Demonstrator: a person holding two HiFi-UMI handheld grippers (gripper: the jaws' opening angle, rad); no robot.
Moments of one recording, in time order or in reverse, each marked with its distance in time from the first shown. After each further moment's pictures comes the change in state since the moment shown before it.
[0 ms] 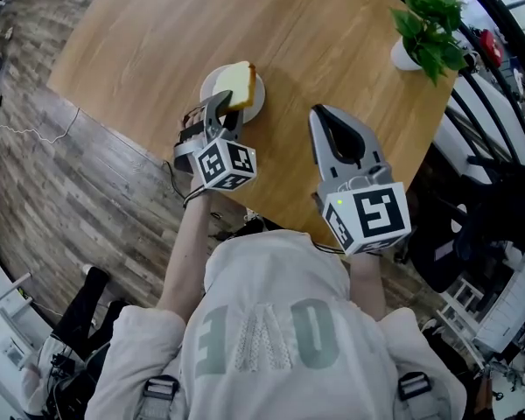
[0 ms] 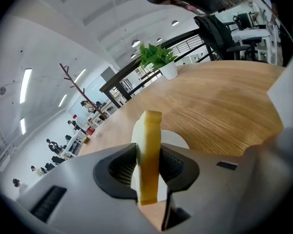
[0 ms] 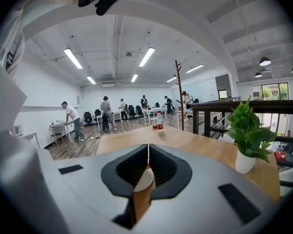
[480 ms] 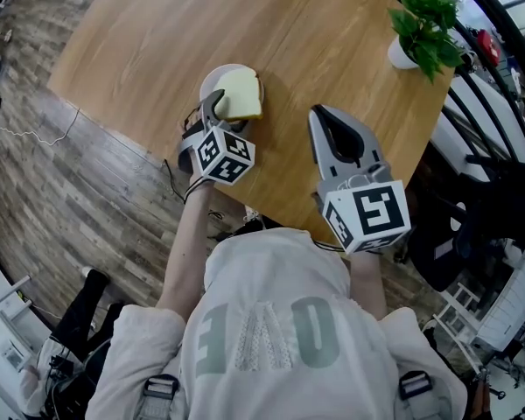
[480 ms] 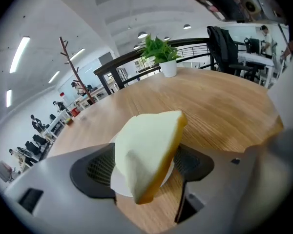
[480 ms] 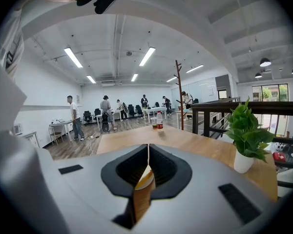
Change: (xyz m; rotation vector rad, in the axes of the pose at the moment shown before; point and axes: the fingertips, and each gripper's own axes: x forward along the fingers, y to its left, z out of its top) left arm 0.010 -0.027 -0.016 -0.170 0.077 -0.186; right arm -0.007 0.002 0.000 -0.002 0.007 -0.003
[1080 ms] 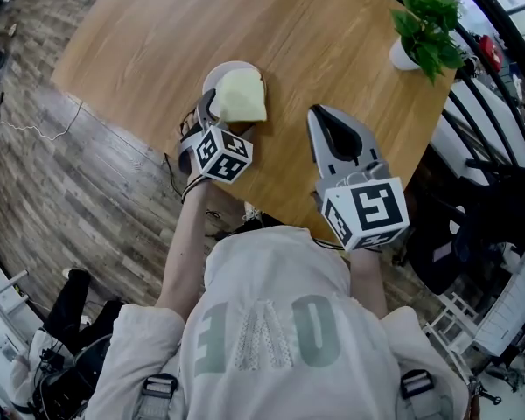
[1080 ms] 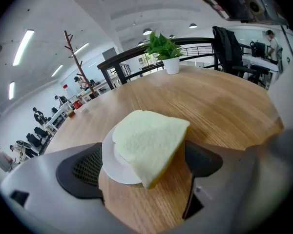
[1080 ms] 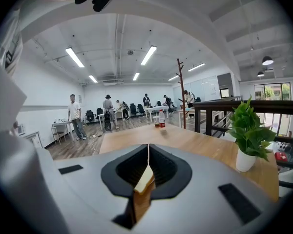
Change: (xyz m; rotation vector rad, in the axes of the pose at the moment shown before) left arm -0.002 -0.005 -0.020 -0.064 0.036 0.003; right arm -0.002 0.007 -0.005 -0.002 0.012 0.026
